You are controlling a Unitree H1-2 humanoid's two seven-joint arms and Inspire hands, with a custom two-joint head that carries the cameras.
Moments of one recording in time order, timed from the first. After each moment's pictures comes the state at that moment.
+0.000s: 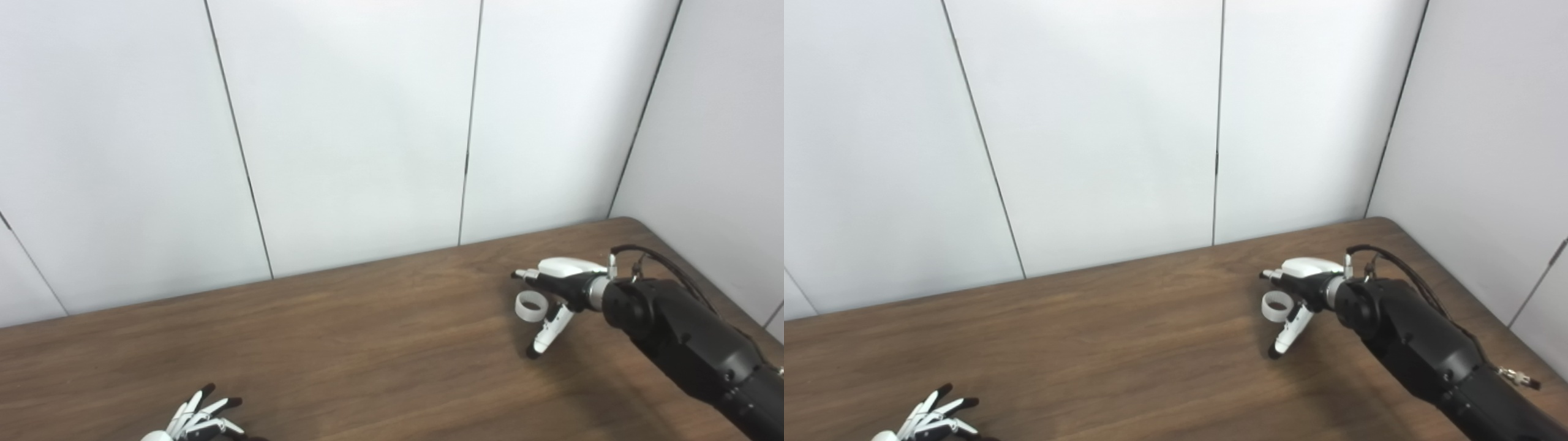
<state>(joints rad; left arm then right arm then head) -0.01 0.34 -0.15 0.02 0.56 -0.33 -0.01 -0.51 -0.78 0.37 0.10 -0.72 0.34 0.64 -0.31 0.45</state>
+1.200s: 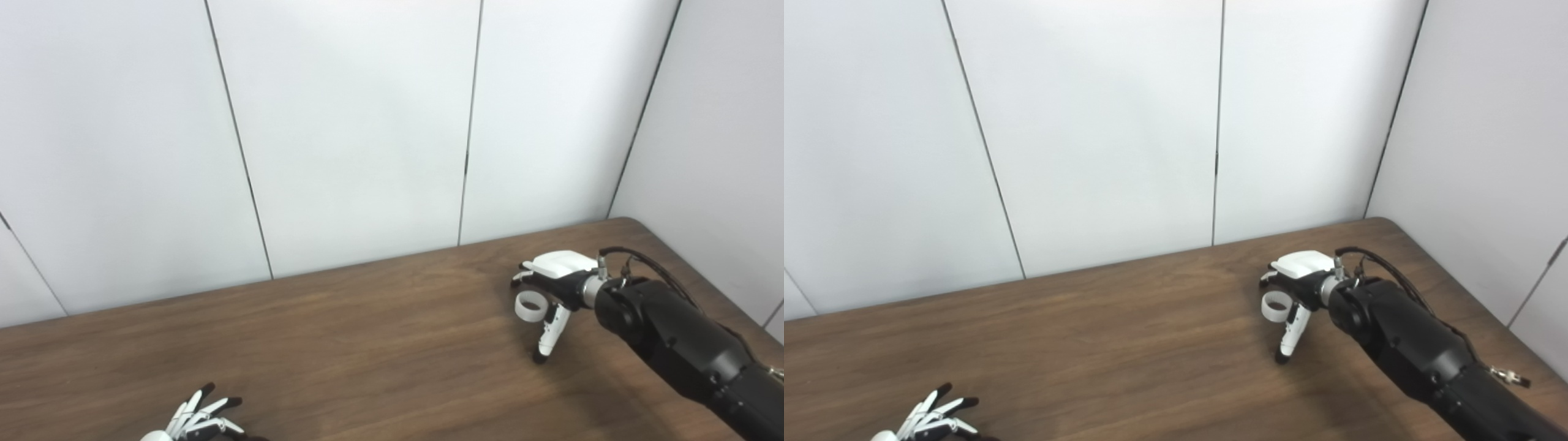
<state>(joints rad) -0.01 0.34 -0.15 0.02 0.56 -0.33 -0.02 -0.54 -0.77 0.38 0.17 -0.84 0.26 0.54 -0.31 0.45</state>
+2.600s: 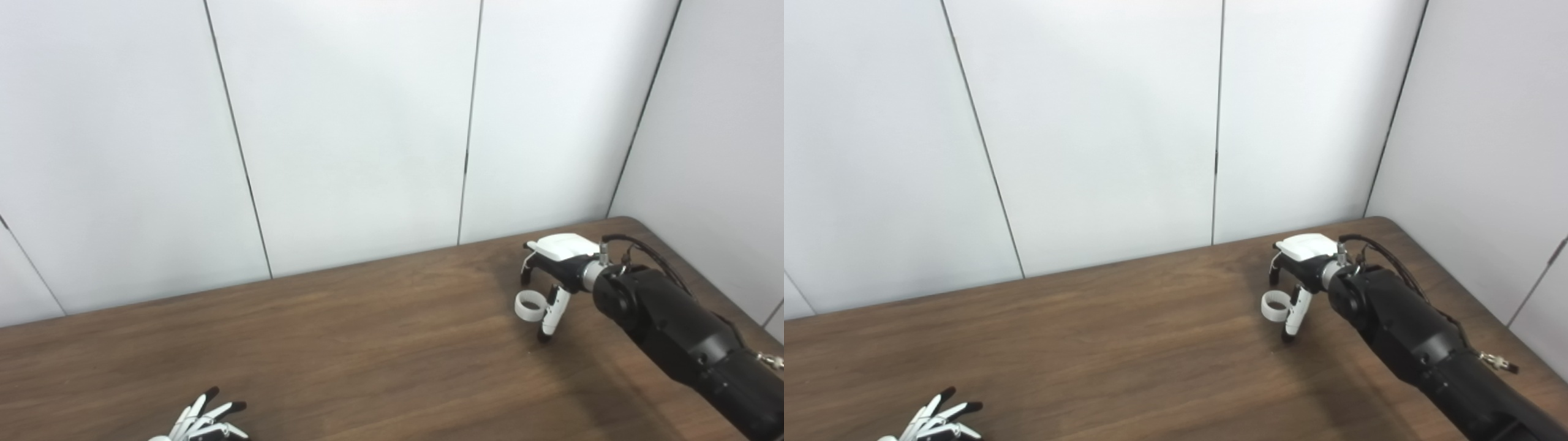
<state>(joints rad) 0.01 0.33 -0.15 -0.01 0.56 -0.33 -0.02 -0.58 -0.75 0.36 0.29 -0.83 0.23 0.43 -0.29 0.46</state>
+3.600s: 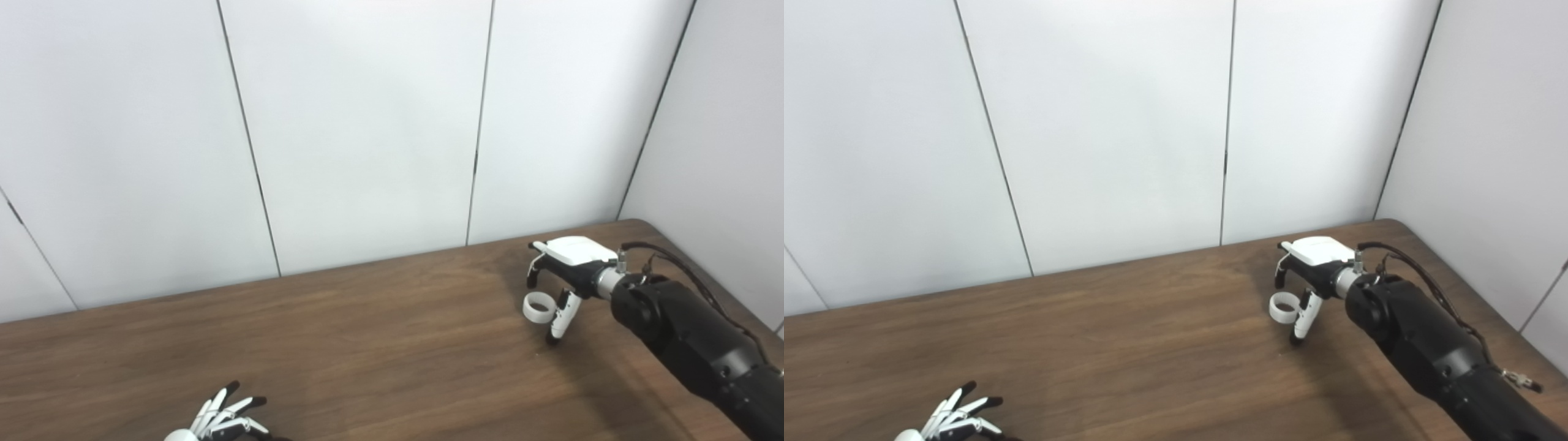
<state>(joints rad) 0.02 0.29 -0.17 -0.04 0.60 -0.32 -0.02 -0.54 -0.75 0.32 0.29 -0.78 0.14 0.36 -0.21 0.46</state>
